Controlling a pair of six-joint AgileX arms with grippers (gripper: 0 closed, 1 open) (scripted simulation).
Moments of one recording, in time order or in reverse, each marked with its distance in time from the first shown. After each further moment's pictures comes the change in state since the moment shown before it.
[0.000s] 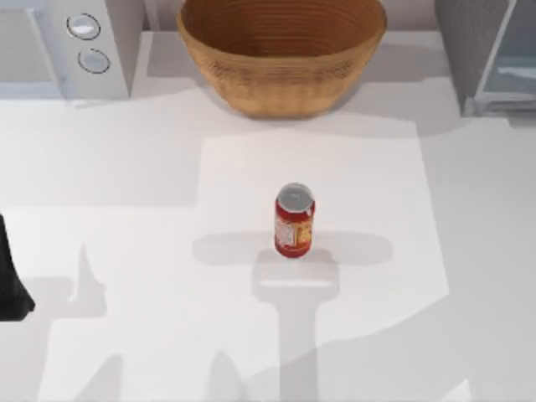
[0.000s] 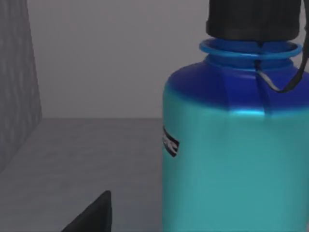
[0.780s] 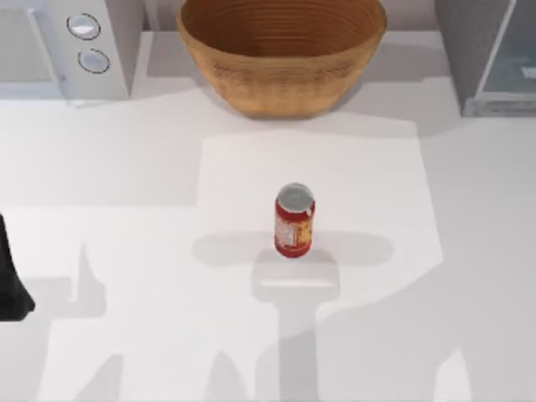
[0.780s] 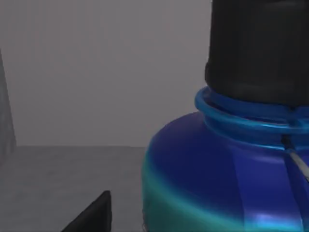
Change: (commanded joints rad) left arm 0.000 0.000 0.000 0.000 0.000 0.000; right arm 0.022 0.121 0.247 -0.126 0.024 -0.001
